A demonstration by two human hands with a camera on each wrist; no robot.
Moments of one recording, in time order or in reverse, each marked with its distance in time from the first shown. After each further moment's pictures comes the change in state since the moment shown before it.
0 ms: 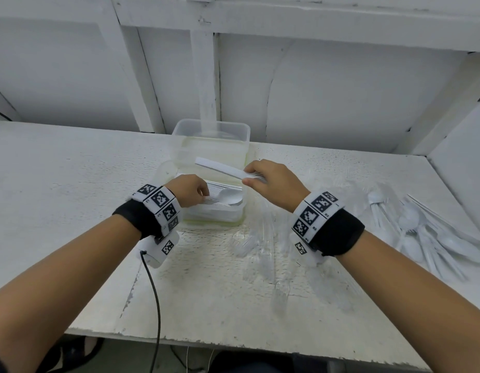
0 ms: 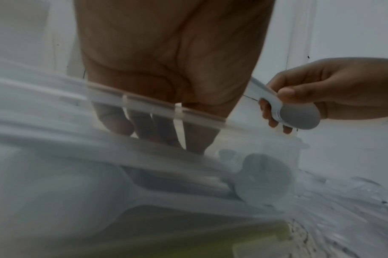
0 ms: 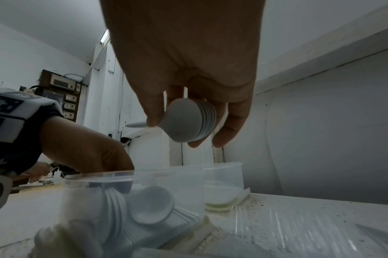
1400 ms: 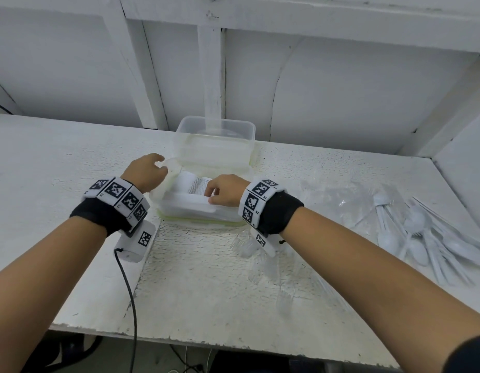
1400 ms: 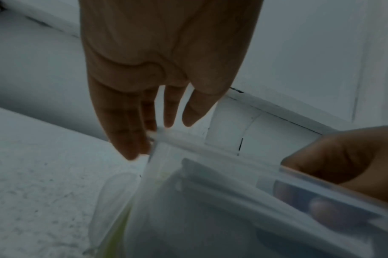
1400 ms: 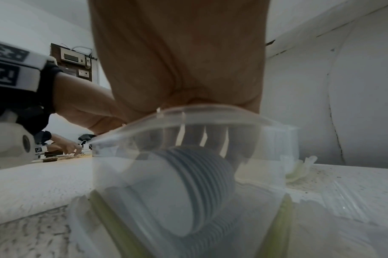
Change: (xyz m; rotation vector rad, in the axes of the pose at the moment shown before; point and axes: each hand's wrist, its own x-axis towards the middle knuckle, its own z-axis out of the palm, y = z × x) left_hand -0.009 -0.066 -0.024 -0.375 0.304 -0.301; right_hand 0.053 -0.050 0.057 -0.127 -0.457 0.017
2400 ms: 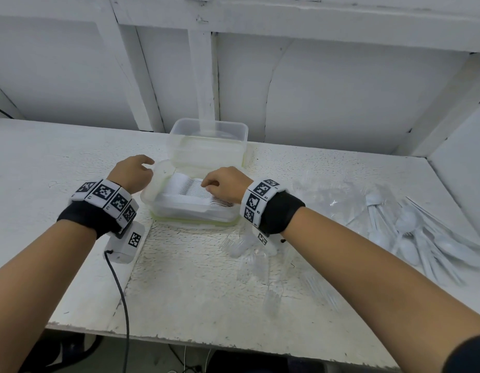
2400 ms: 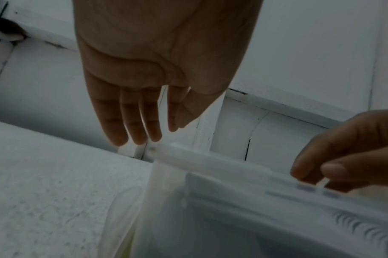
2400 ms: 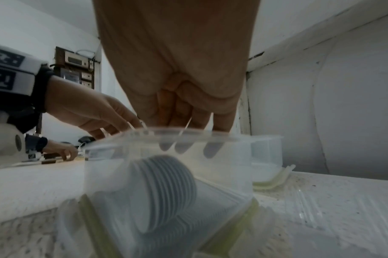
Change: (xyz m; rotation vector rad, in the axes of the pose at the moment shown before) left_hand -0.006 0.003 -0.004 0.047 0.056 -0.040; right_hand -0.011 0.019 -0.010 0.056 0.161 -0.126
